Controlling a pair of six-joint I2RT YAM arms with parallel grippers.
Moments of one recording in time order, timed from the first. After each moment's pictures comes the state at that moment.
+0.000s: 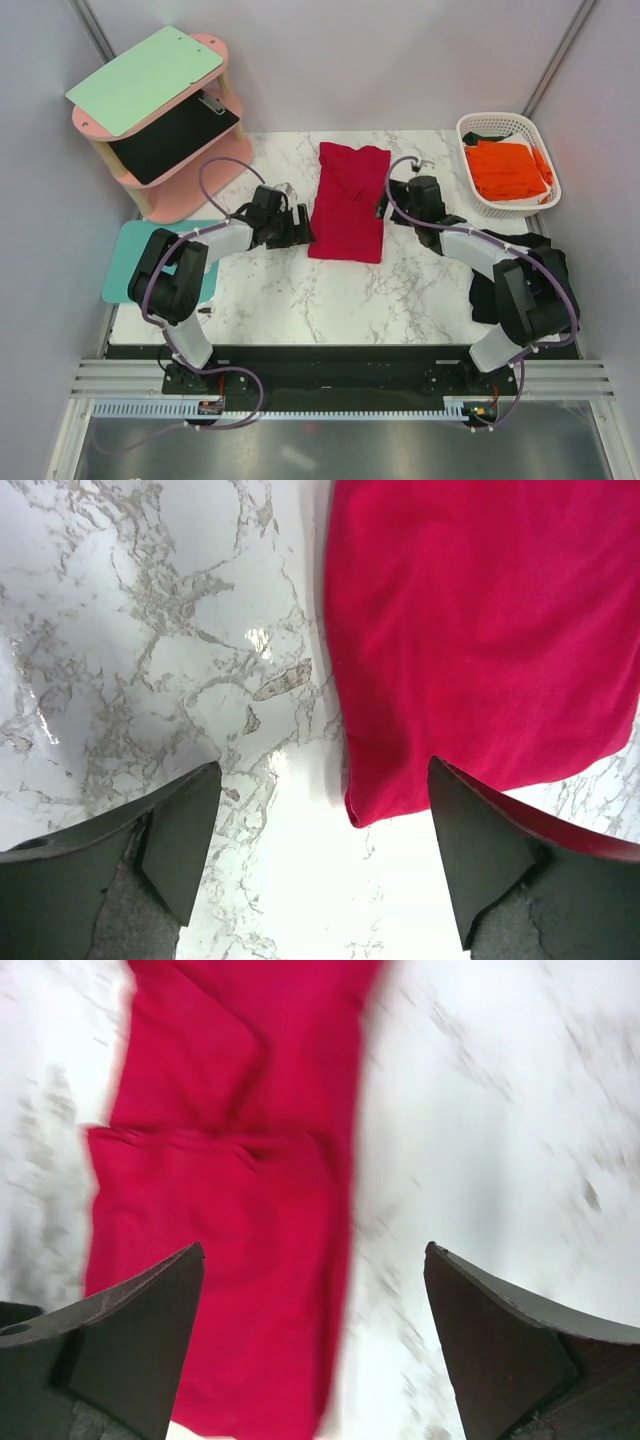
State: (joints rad) left arm -0.41 1.75 0.99 -0.10 0.20 -0.48; right arm 0.40 1.60 0.97 0.13 0.15 0.44
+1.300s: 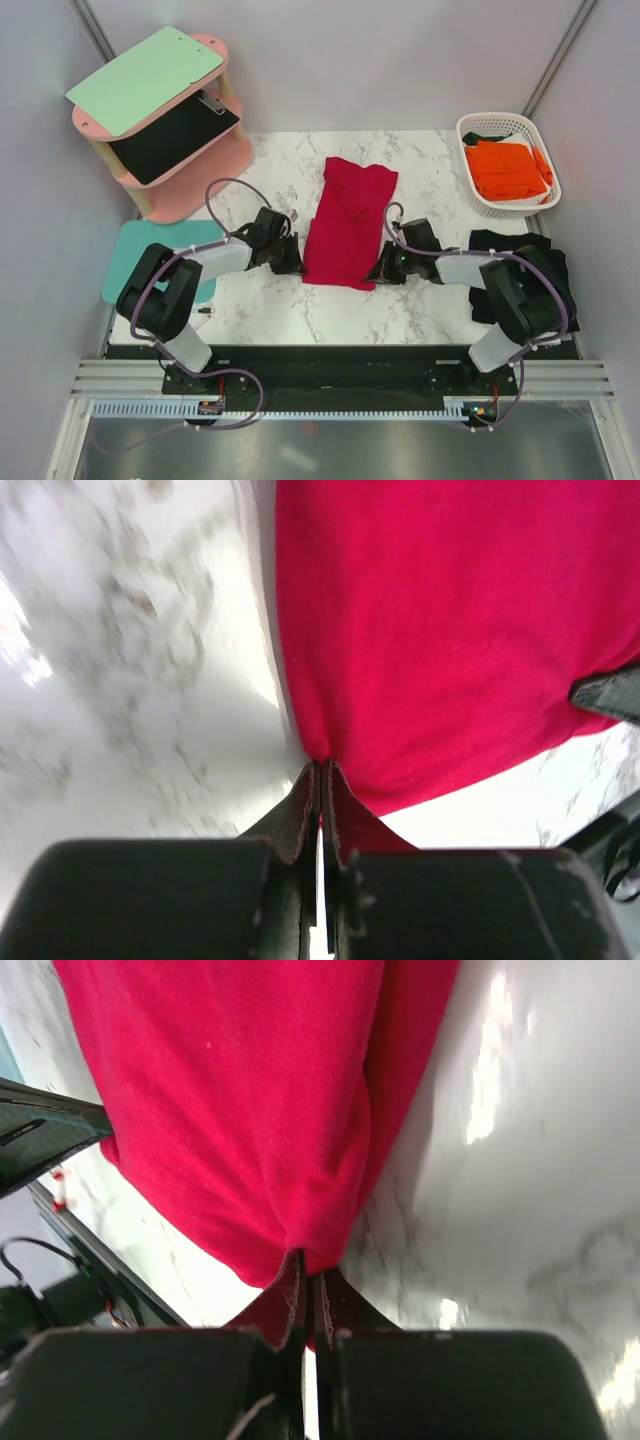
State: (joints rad) left arm -0.47 1.66 0.83 -0.15 0.28 -0.50; right arm 0.40 1.64 0.64 0.11 -0.48 0.74
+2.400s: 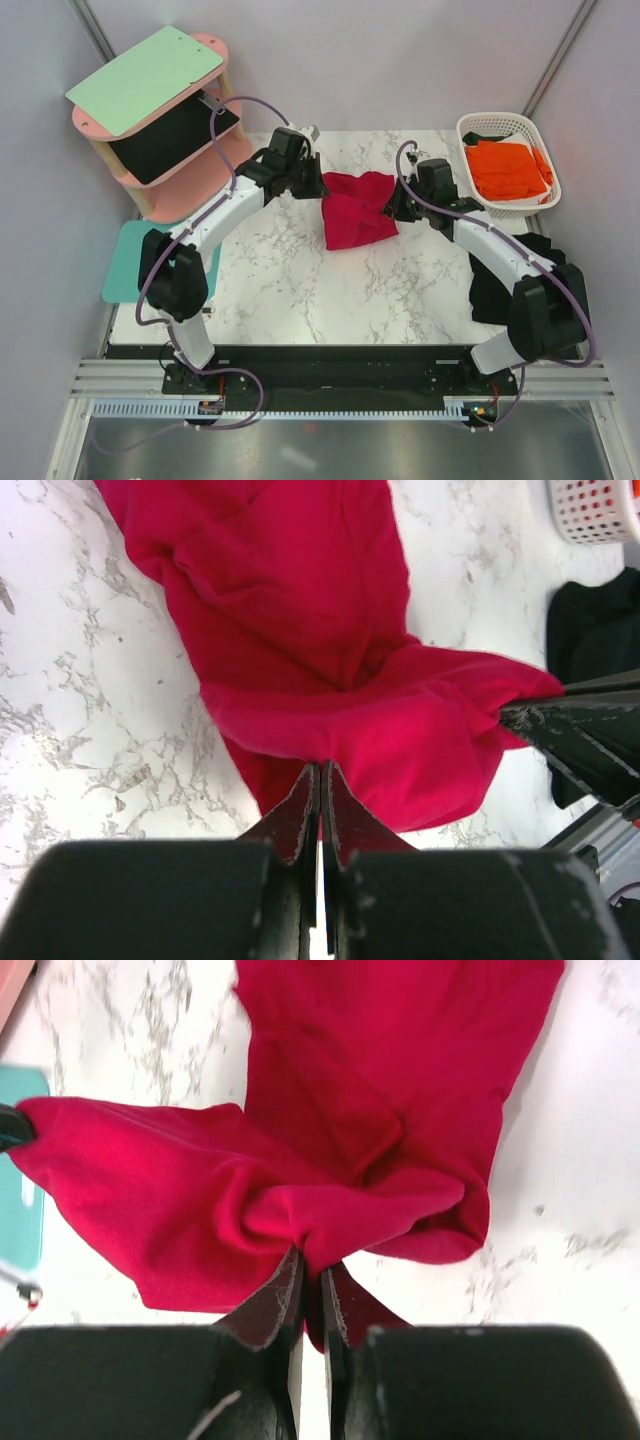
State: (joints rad) left arm -0.51 1.78 1.56 -0.50 0.20 -0.46; right arm 0.33 1.47 1.07 -0.26 -0.21 0.45
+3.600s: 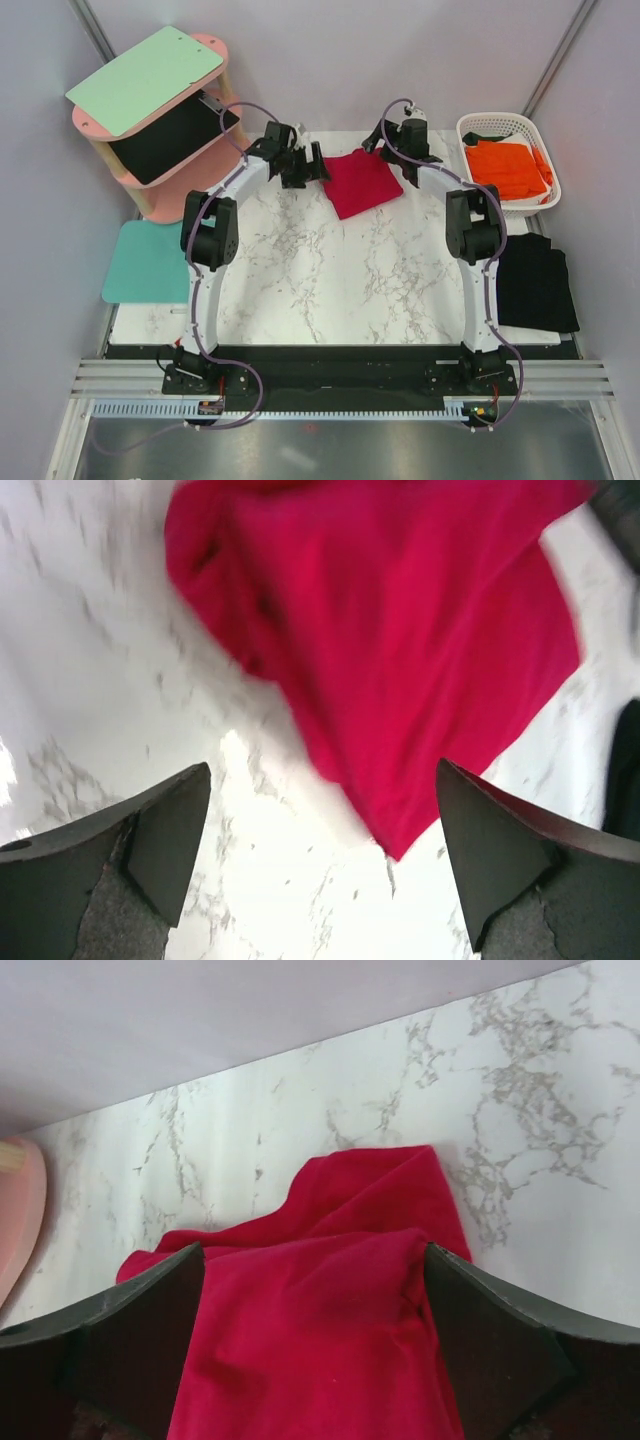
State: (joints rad) left arm -0.31 2.38 2.09 -0.47 0.39 -0.41; right arm 0.21 2.37 1.85 0.14 -0.13 0.54
